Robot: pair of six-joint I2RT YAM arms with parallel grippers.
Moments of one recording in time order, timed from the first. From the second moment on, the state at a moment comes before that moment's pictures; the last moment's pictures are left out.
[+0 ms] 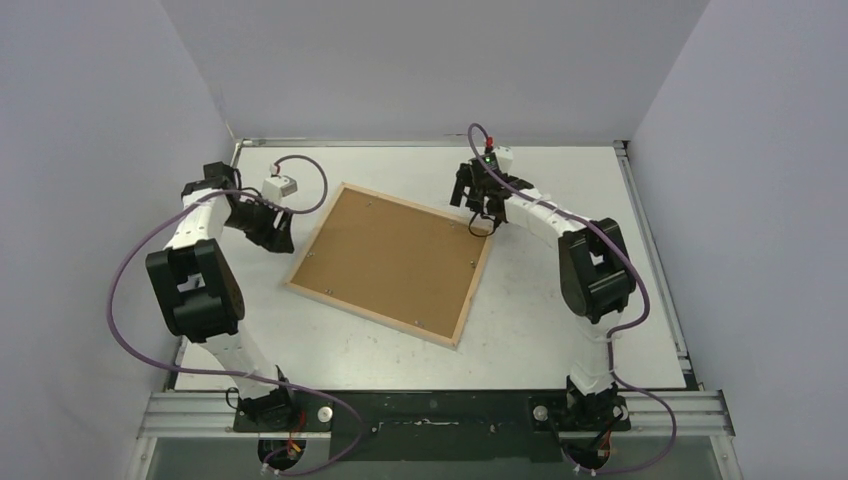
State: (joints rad) left arm 0.27 1.80 1.42 -0.95 0.55 0.79; right arm 0.44 1.98 1.47 -0.31 0.25 0.55
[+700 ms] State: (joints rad) left arm 0.33 1.90 1.40 -0.86 0.51 0.69; right arm 0.43 1.81 1.30 -0.29 0.25 0.58
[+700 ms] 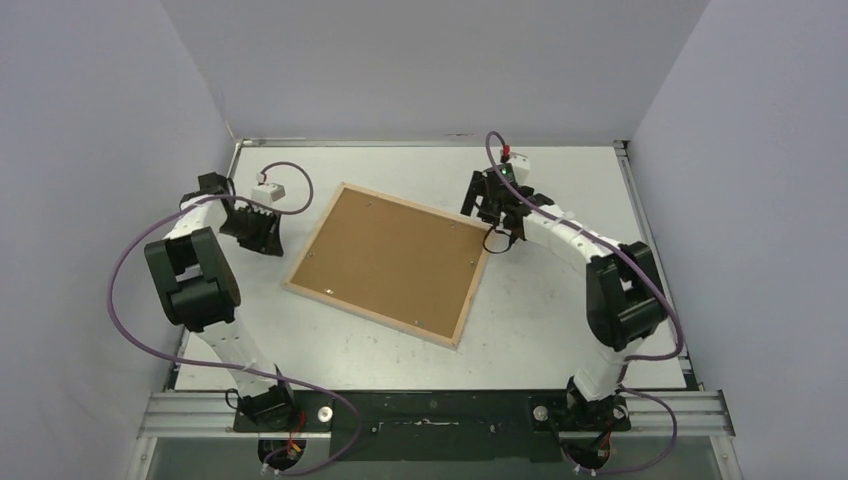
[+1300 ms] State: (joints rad) left arm 0.26 1.93 1.28 -0.70 0.47 0.61; right arm 0.55 1.53 1.03 -0.32 0.26 0.69
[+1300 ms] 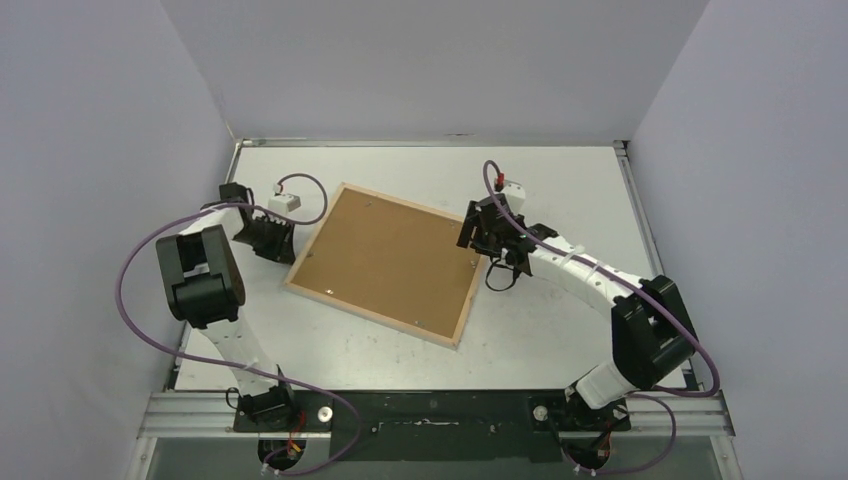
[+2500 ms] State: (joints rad) left arm 0.05 1.84 1.15 -0.96 0.81 0.82; right arm 0.77 1.60 0.96 -0.07 0.05 0.90
